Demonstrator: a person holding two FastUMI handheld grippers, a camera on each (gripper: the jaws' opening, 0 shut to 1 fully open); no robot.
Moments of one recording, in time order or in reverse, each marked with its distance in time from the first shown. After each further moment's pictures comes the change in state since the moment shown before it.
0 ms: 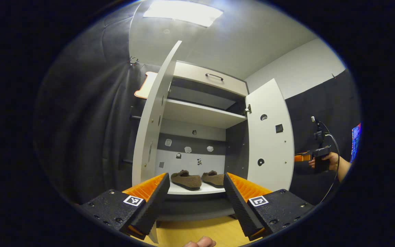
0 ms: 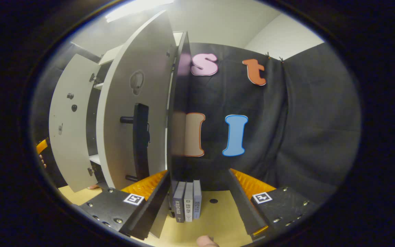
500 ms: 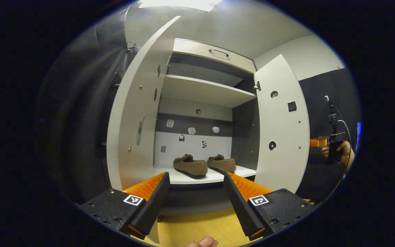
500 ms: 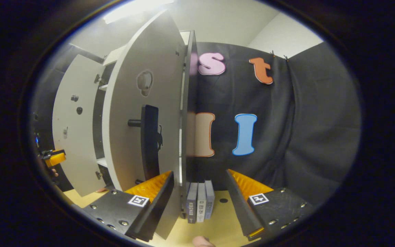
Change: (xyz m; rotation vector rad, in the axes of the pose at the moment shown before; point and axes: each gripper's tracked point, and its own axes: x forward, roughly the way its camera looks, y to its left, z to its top) left arm 0.040 -0.002 -0.049 0.008 0.156 0.012; right arm 0.002 0.029 0.004 0.070 -0.003 0.026
